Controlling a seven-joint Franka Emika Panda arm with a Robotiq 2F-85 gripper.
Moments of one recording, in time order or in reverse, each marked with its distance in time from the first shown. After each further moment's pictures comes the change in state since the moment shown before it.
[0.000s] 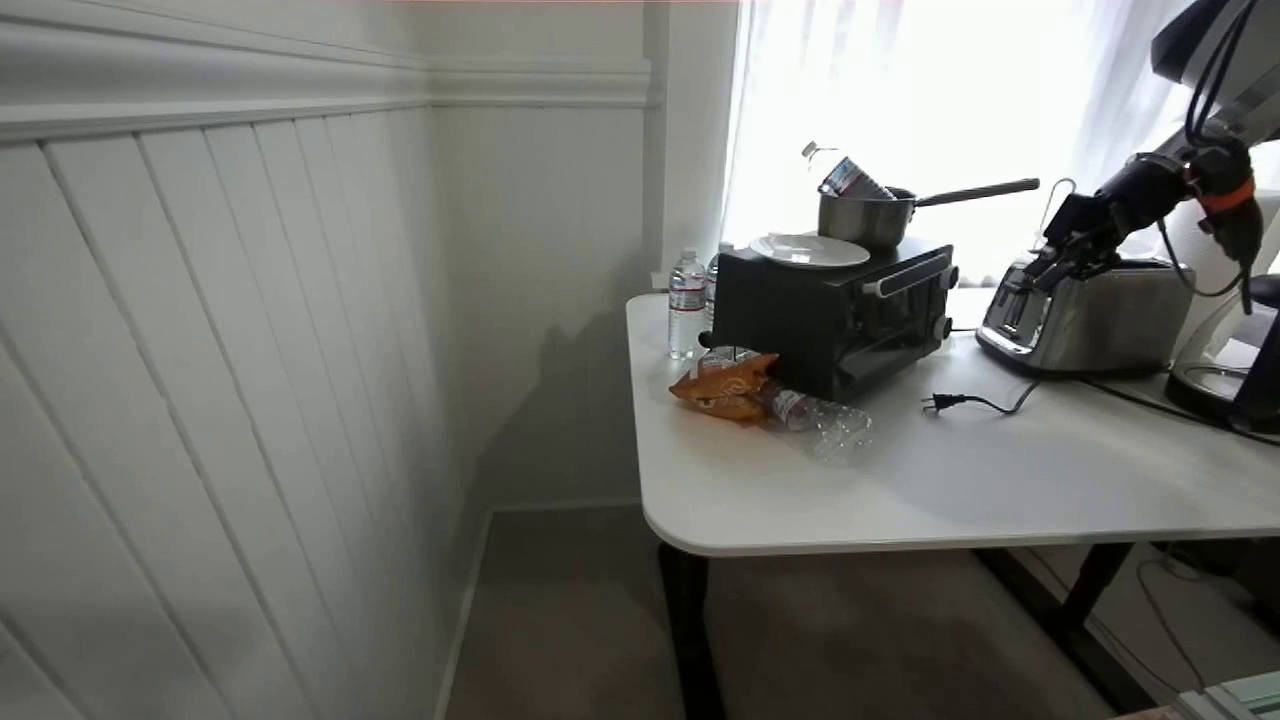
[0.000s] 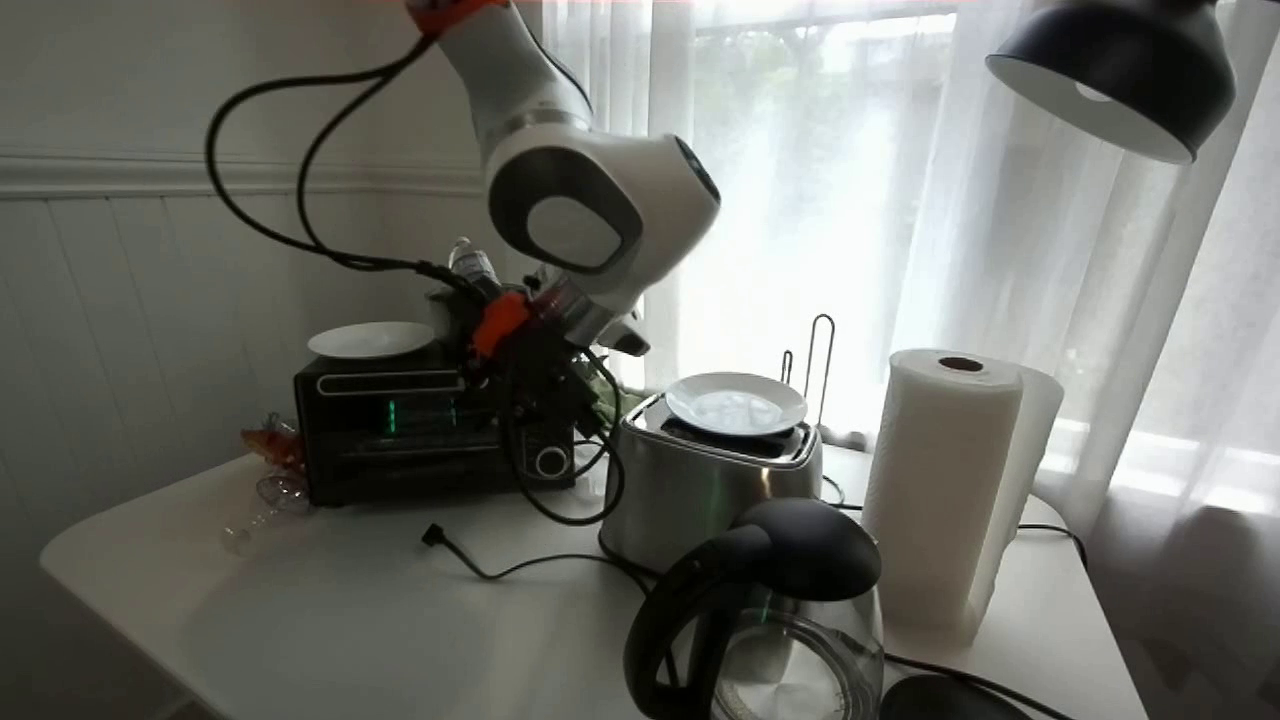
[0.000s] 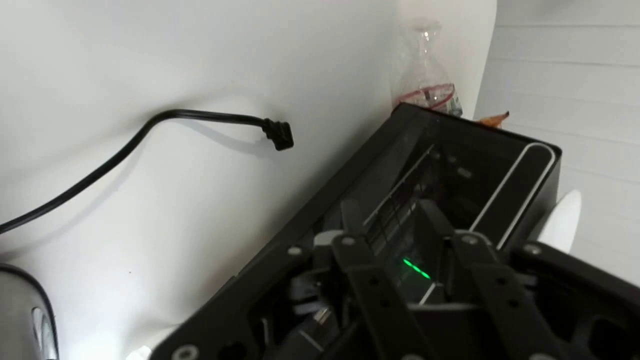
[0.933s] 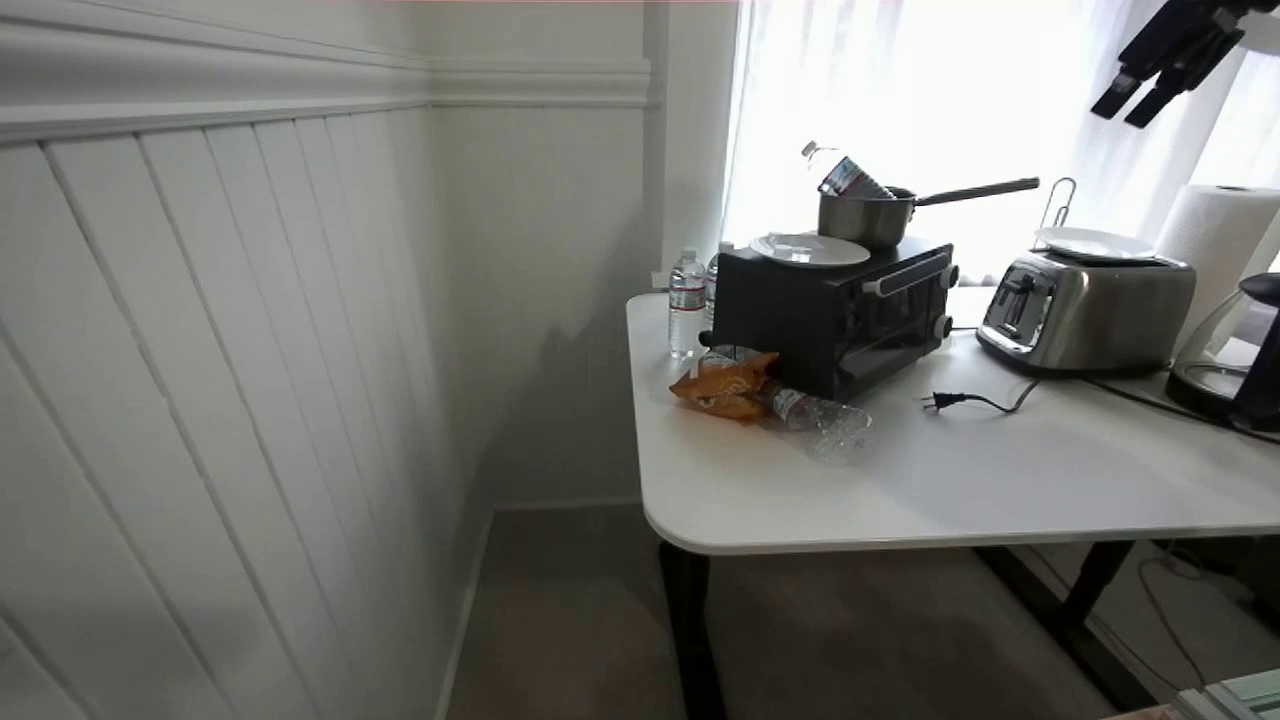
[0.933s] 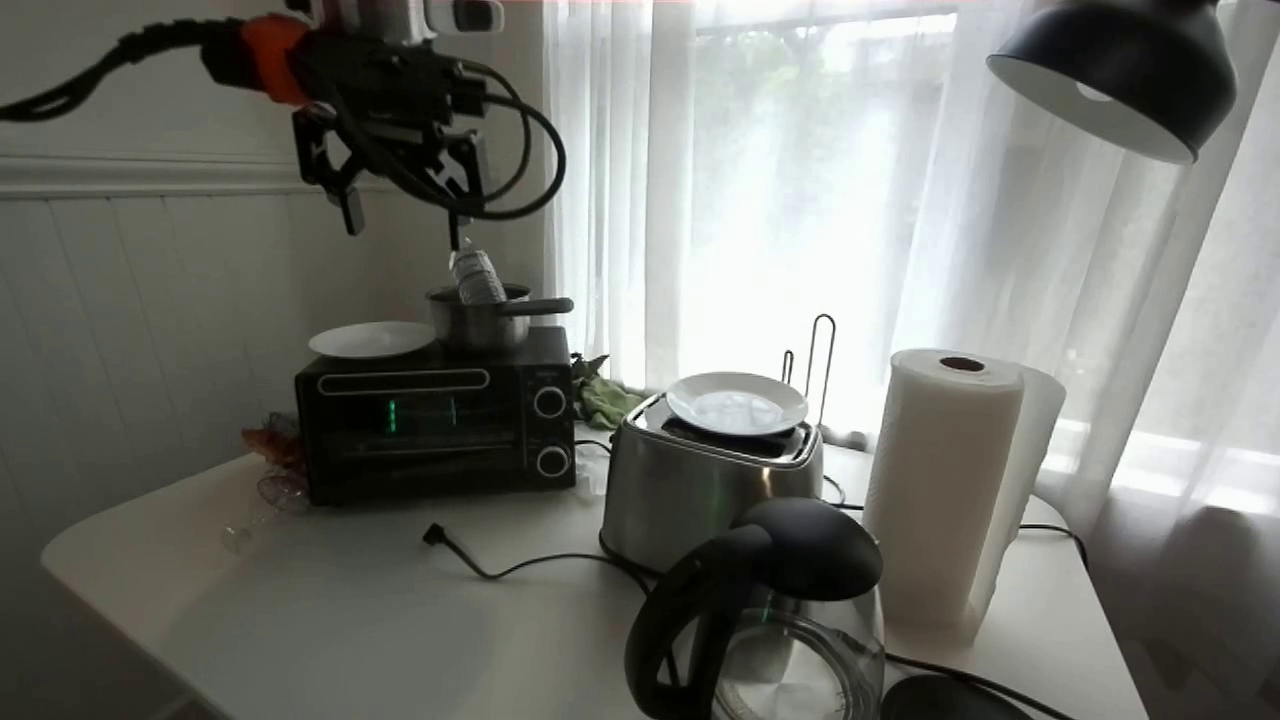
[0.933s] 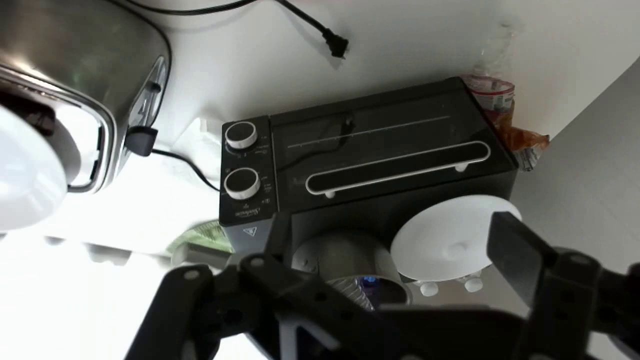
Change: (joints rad) arm 0.165 -0.687 0.114 -0.222 -0.544 0.225 0.343
